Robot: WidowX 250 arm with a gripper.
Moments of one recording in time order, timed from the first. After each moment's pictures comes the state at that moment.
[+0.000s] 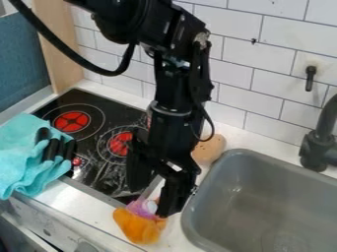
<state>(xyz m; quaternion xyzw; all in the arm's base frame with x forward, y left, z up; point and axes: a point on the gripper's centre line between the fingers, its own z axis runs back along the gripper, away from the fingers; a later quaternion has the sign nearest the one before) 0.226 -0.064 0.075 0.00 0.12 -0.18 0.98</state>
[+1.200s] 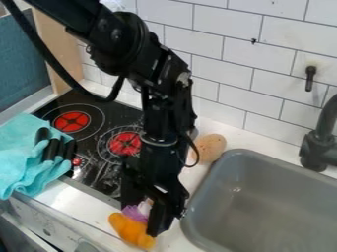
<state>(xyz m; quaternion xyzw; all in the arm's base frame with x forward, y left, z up) 0.223 -0.055 0.035 -0.01 0.12 -0.14 0.98</state>
